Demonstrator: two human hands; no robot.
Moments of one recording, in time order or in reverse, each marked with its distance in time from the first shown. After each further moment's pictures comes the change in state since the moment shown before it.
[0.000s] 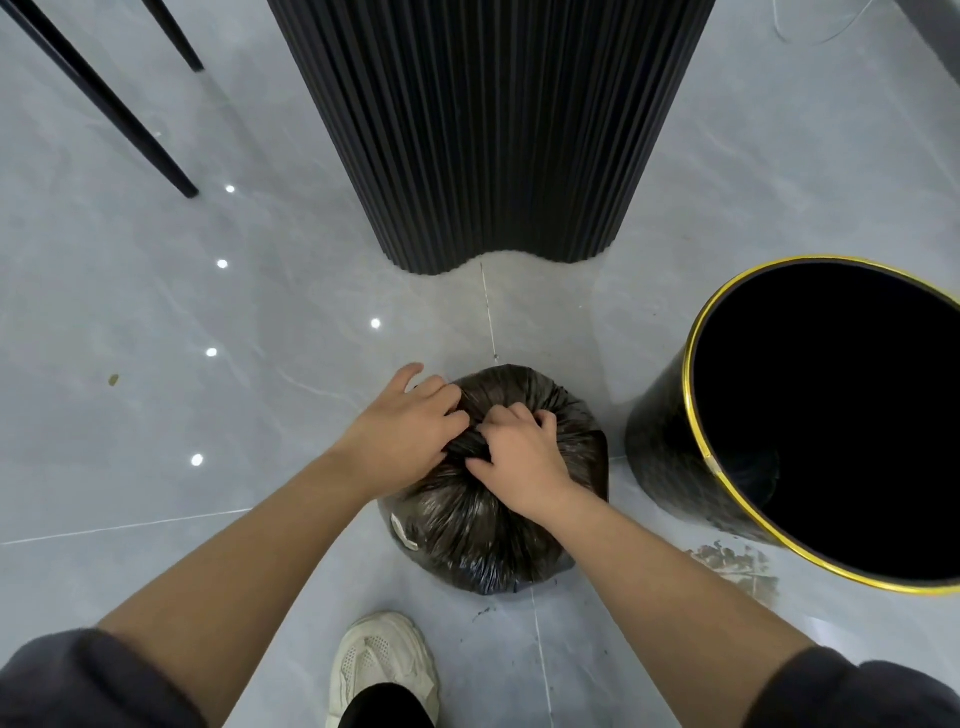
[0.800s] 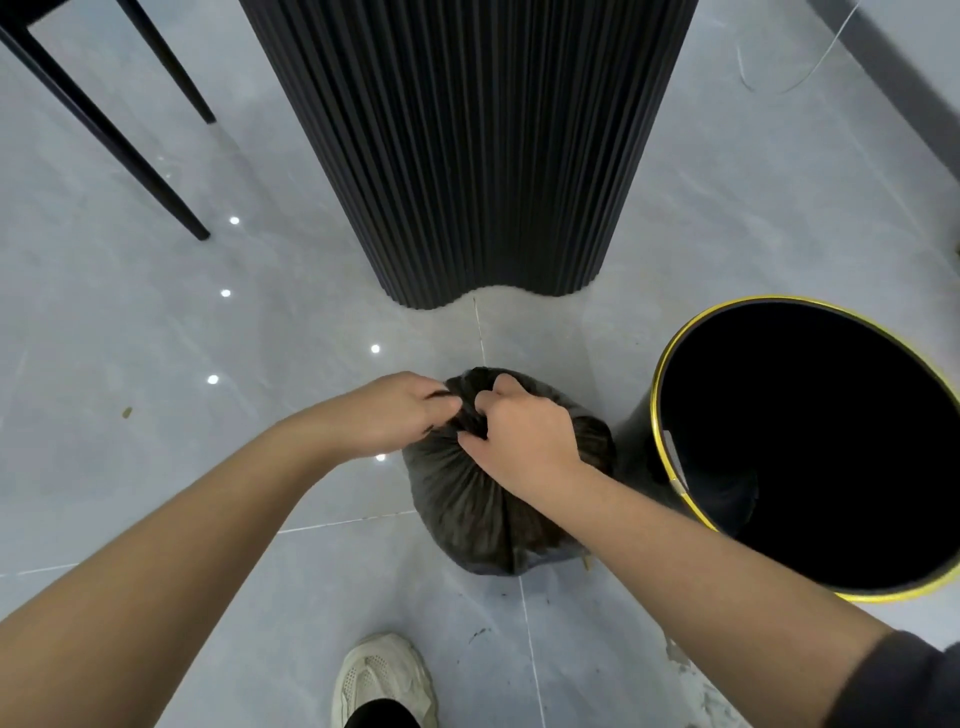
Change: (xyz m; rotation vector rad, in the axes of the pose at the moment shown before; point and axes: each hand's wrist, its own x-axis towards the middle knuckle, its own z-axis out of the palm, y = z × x) left_hand 0.013 -0.006 -0.107 -1.068 -0.283 -0.523; right_hand -0.001 -0.025 -0.089 -0.027 0.139 0.053
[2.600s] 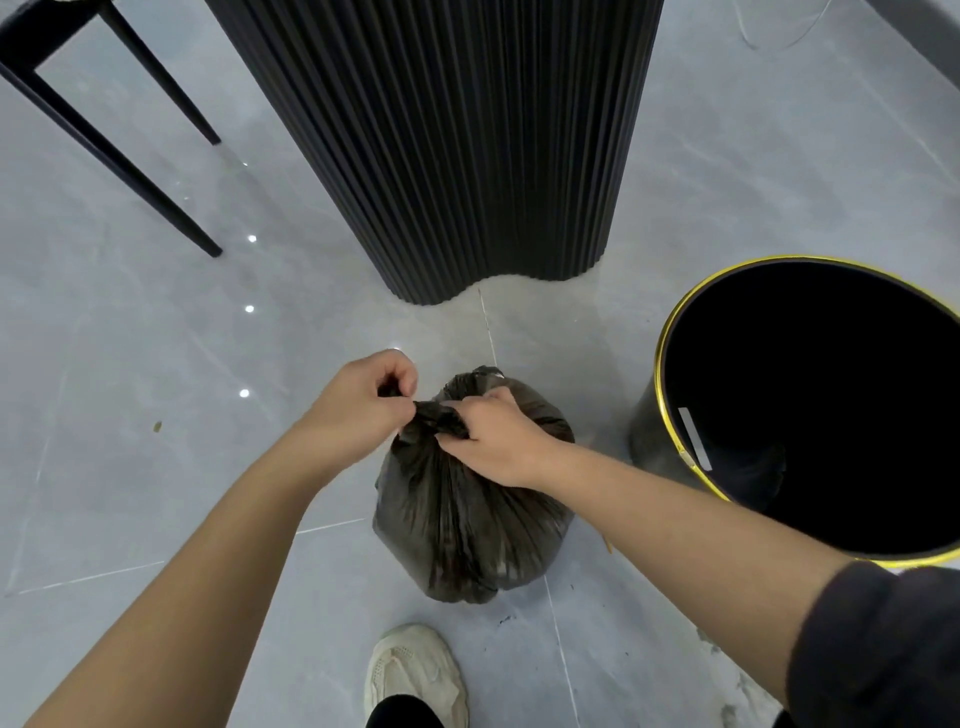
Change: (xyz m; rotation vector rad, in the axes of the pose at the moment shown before) left_hand -0.024 -0.012 0.005 -0.217 0.369 0.052; right_hand 0.010 -0.005 0.023 0.423 -0.248 -0.268
